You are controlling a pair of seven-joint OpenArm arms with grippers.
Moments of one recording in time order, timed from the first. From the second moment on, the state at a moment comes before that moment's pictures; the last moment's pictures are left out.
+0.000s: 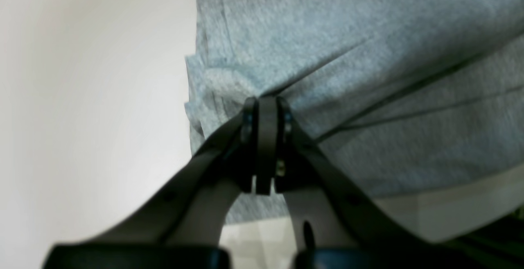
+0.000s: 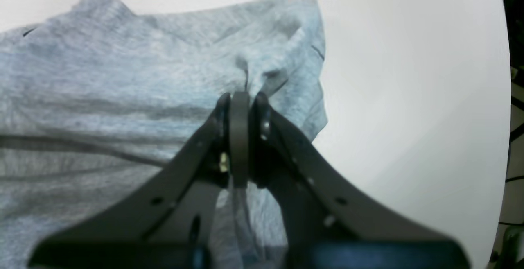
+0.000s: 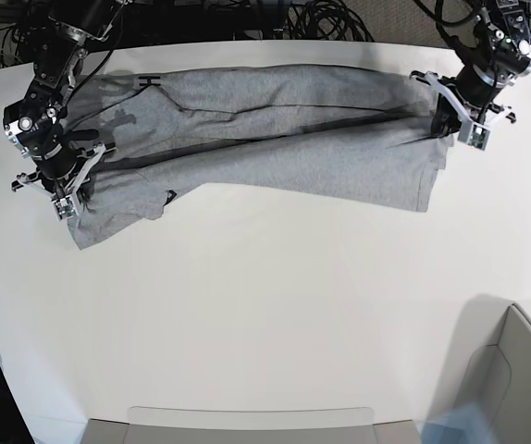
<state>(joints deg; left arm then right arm) 32.2 -13.8 -29.0 113.8 -23.5 -35.4 46.7 -3.7 5.6 29.8 99.9 -7.8 44.7 -40.7</state>
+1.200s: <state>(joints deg) 37.1 -11.9 -28.8 110.2 -23.3 -35.2 46.7 -10.3 4.6 29.8 107.4 -7.7 44.7 -40.7</state>
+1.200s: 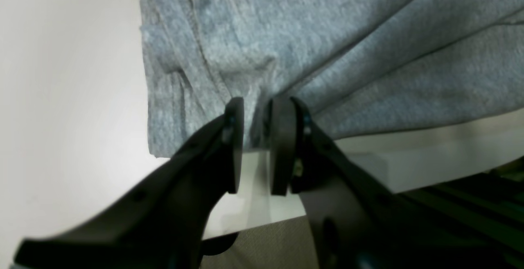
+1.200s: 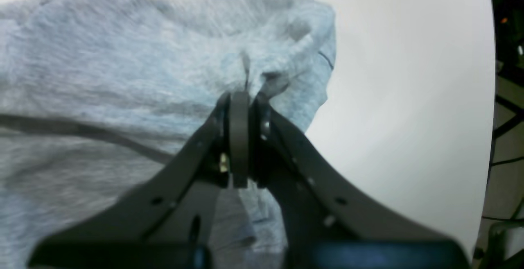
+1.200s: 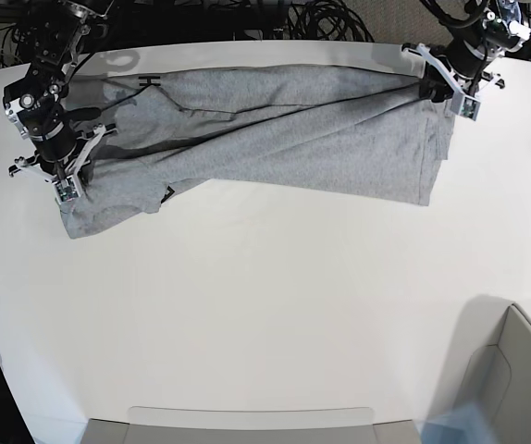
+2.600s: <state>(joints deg) 35.7 -6.2 -33.2 116.4 -23.5 -35.2 46.9 -20.1 0.1 30.3 114.1 -14.5 44.7 -40.6</state>
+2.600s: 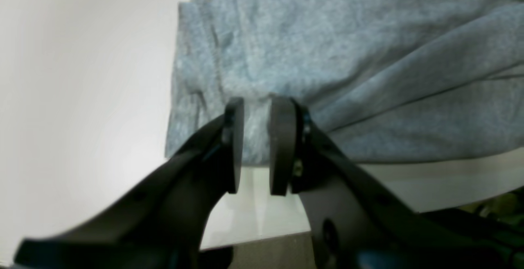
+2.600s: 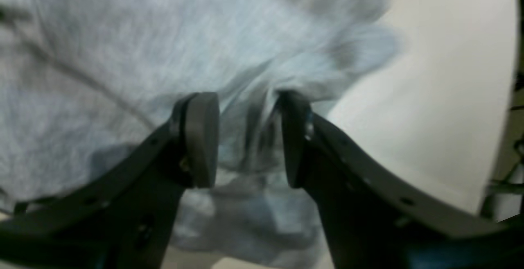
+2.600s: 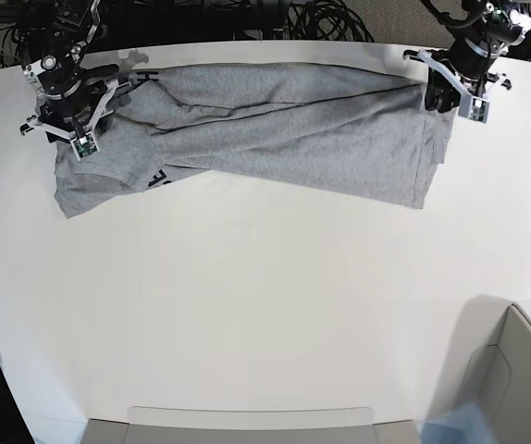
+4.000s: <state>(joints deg) 15.7 -8.5 -25.0 103.4 -18.4 -35.3 58.3 0.5 -7.5 37.4 95.0 -36.6 44.7 -40.0</state>
